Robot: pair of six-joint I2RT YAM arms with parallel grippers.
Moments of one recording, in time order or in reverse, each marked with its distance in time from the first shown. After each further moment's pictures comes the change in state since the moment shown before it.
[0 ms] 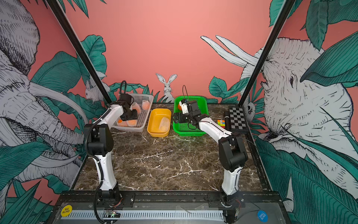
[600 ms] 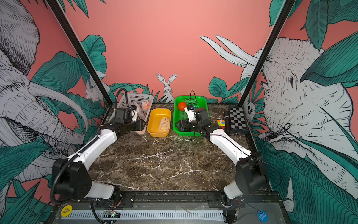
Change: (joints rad) left arm -0.231 -0.701 -0.803 0.494 0.216 0.044; right arm 0.005 -0.388 -0.348 -0.021 -0.087 0.056
